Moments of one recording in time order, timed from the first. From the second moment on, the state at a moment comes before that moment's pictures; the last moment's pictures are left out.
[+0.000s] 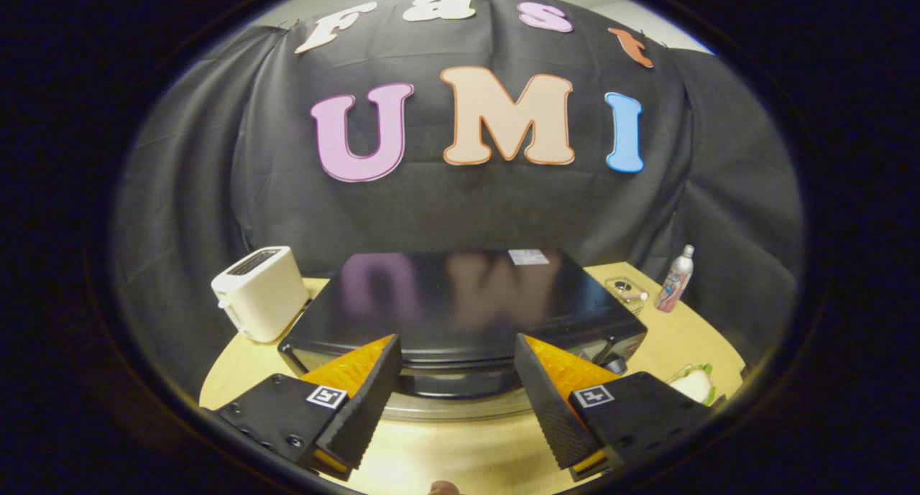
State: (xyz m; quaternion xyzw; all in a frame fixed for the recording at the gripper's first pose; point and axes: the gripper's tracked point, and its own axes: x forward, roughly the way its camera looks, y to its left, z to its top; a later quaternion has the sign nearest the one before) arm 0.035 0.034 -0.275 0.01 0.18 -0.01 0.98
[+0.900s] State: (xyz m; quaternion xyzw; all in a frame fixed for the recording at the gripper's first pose) arm -0.027 0.028 -0.290 0.01 0.19 -0.02 0.98
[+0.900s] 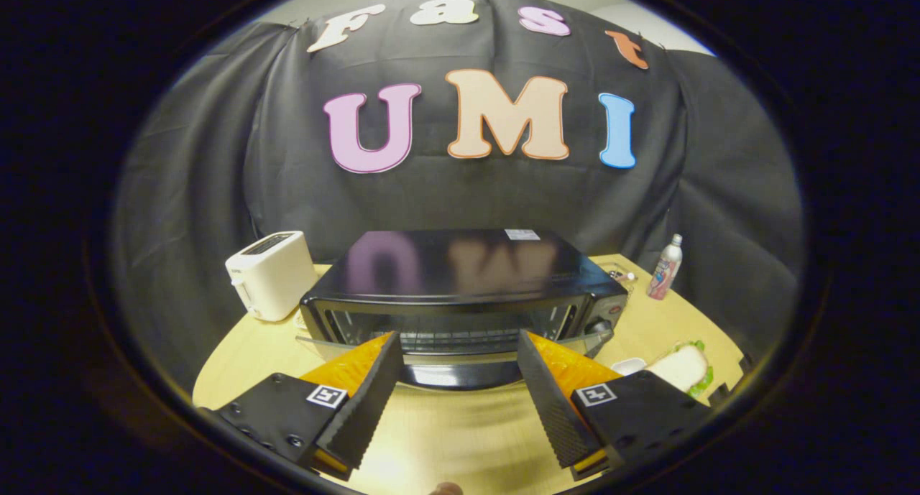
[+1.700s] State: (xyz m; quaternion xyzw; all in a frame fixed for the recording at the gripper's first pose) arm -0.107 0.022 -0.346 -0.01 0.27 -0.03 0.96
